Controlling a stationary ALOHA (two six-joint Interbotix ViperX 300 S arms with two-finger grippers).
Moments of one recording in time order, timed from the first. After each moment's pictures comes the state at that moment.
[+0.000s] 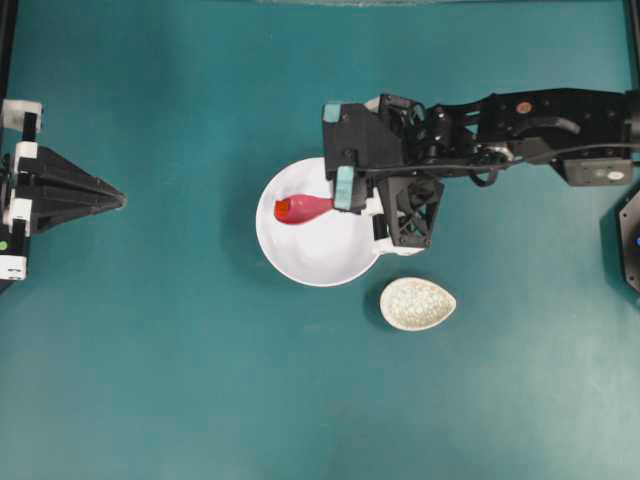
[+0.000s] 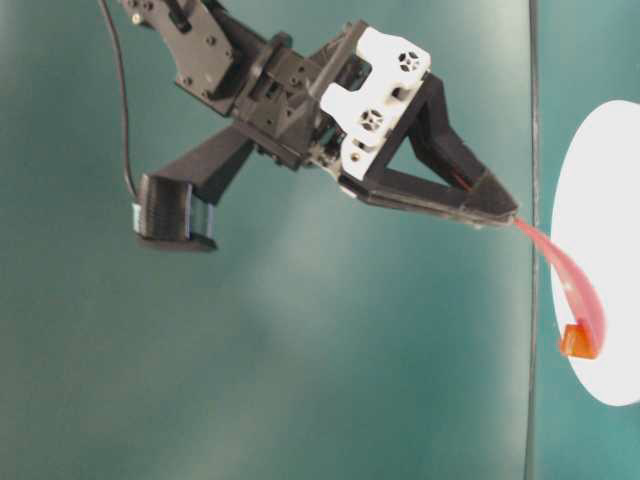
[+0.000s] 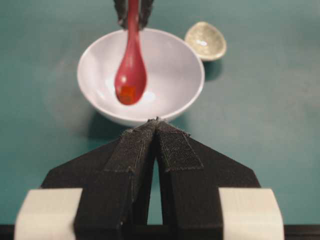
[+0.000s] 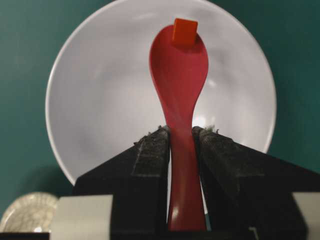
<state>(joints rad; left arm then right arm) 0.01 -0.98 1.14 0.01 0.17 -0.06 -0.13 -0.01 0.46 0.21 0.44 -0.30</state>
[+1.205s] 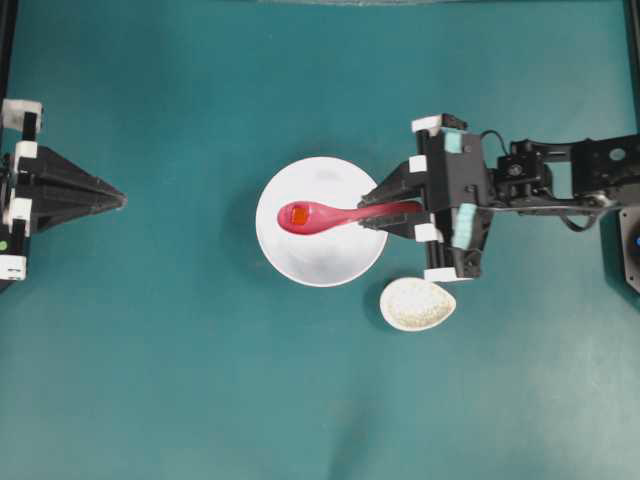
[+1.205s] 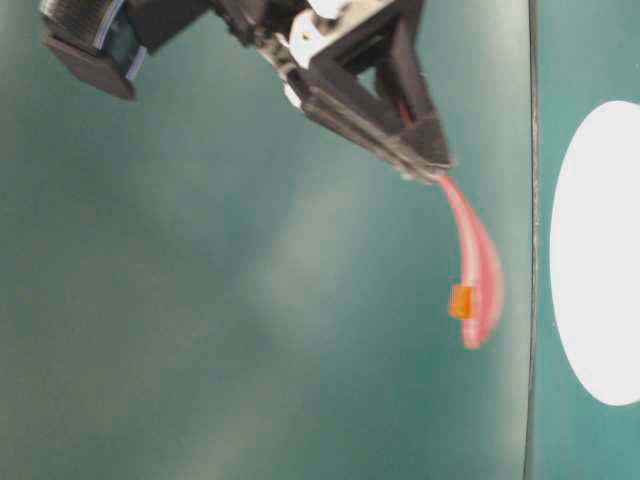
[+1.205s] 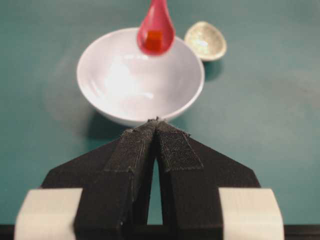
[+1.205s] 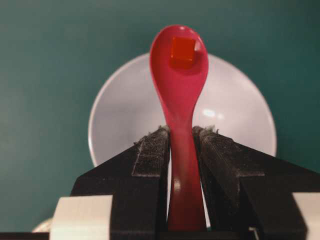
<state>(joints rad) 0.01 -0.98 1.14 0.01 0.17 -0.06 -0.03 -0.24 0.76 0.21 0.00 -0.30</state>
